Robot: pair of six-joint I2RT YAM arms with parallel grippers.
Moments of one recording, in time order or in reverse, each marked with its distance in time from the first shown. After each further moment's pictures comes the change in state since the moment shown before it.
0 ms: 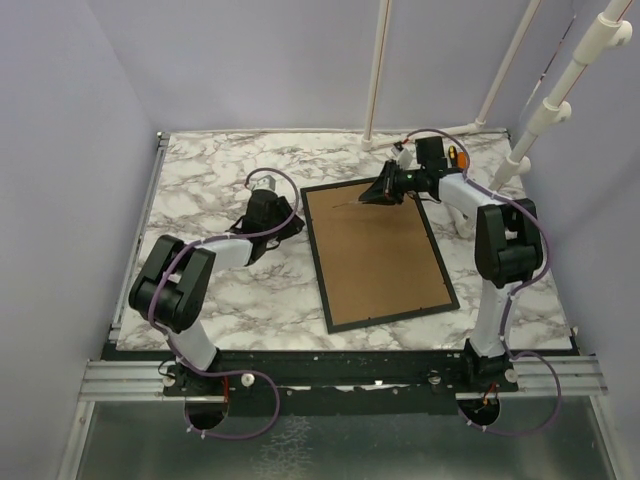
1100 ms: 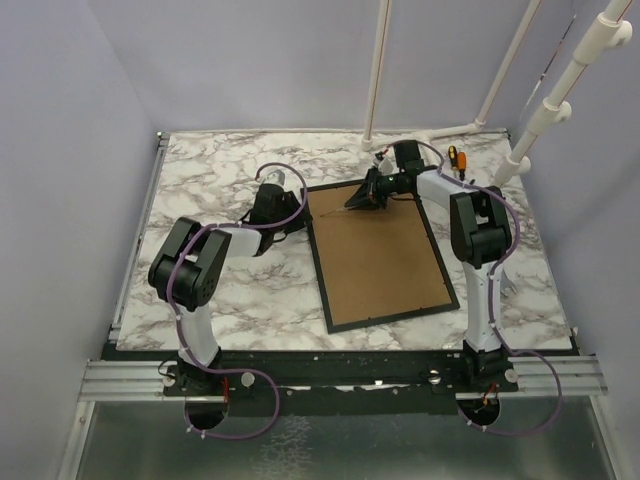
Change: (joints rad) left arm 0.009 0.187 0.113 0.111 0.086 0.014; right arm 0.050 0.281 0.219 -0.053 -0.048 0.079
